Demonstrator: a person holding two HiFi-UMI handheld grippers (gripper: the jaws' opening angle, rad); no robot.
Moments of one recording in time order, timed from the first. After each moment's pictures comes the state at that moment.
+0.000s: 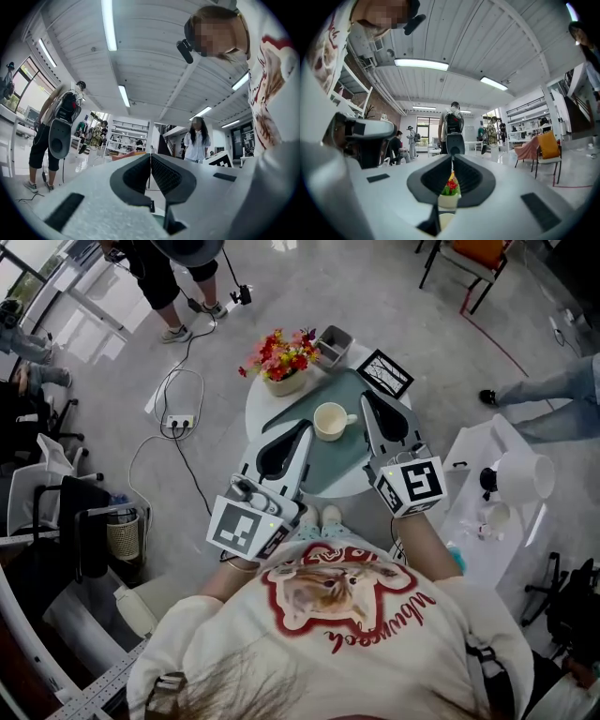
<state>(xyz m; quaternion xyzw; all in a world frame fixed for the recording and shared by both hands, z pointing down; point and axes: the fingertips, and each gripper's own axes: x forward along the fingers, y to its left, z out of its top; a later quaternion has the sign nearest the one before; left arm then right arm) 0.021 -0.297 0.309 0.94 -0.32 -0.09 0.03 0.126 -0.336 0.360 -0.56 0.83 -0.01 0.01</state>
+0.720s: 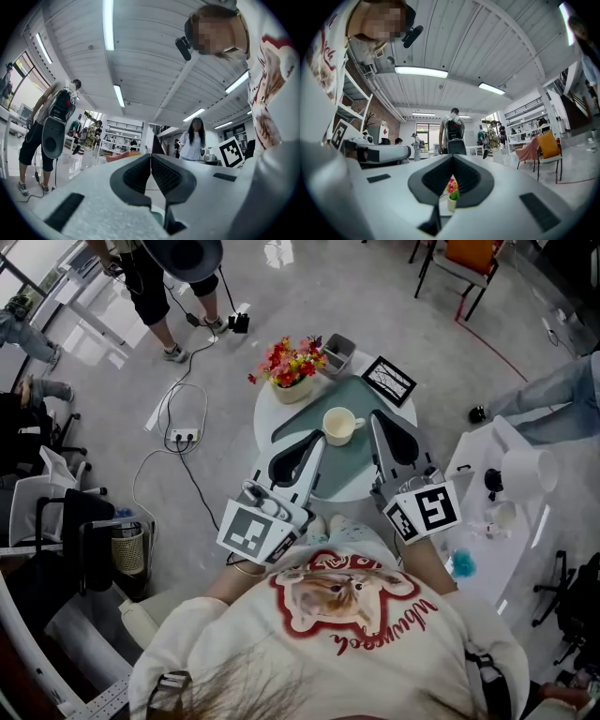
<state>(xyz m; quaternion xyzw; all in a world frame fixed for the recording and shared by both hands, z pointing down) 0.011 -0.281 0.315 0.96 -0.28 -0.09 0.03 0.101 -0.293 0.327 -0.56 0.82 0.00 0.05</state>
